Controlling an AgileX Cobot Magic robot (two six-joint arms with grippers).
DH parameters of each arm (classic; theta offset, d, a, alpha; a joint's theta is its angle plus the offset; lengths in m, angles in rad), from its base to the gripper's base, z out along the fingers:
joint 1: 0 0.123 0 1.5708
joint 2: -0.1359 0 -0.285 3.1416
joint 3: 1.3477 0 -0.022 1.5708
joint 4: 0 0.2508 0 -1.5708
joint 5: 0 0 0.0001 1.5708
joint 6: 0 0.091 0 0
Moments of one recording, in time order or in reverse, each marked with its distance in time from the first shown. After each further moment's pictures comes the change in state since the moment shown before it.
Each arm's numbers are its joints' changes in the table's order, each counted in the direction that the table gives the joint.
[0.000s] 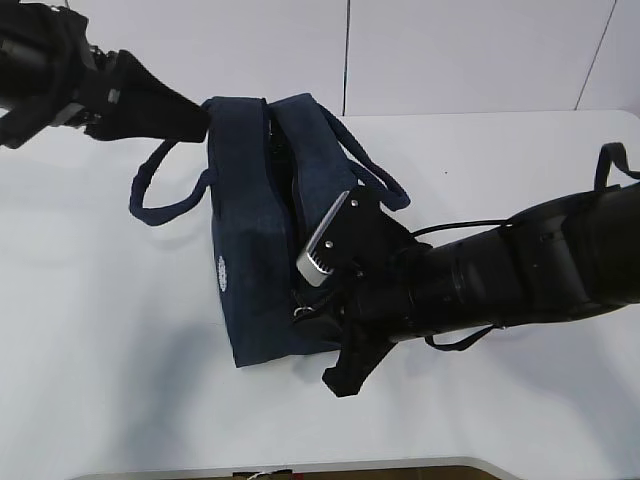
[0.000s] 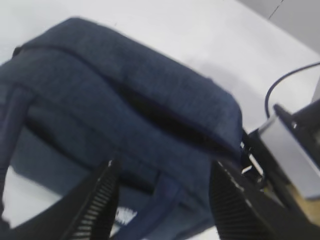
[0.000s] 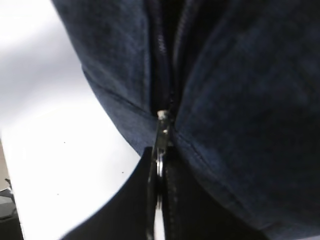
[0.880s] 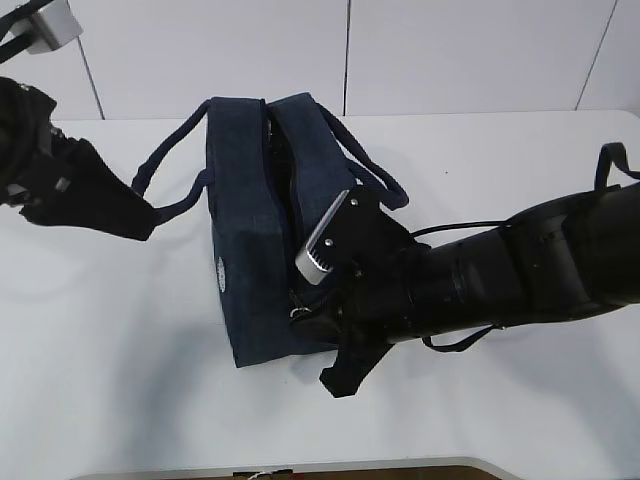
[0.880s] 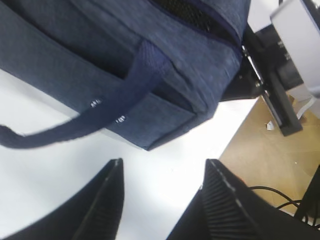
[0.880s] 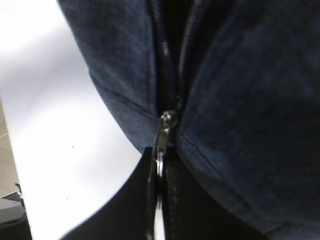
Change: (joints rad) left arm 0.000 0.068 0.078 0.301 0.132 -0.254; right arm 0.000 0.000 0.000 0.000 0.021 0.015
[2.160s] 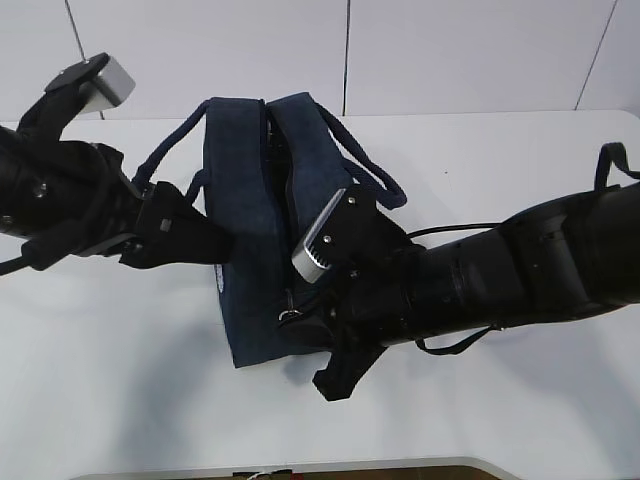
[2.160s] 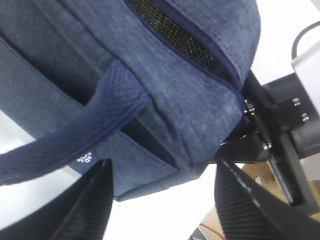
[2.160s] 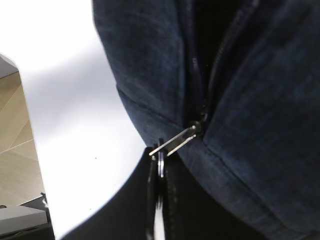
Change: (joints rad) left arm -0.158 -0.011 0.194 -0.289 -0.360 0.052; right arm 0.000 0.000 0.000 0.000 0.067 0.019
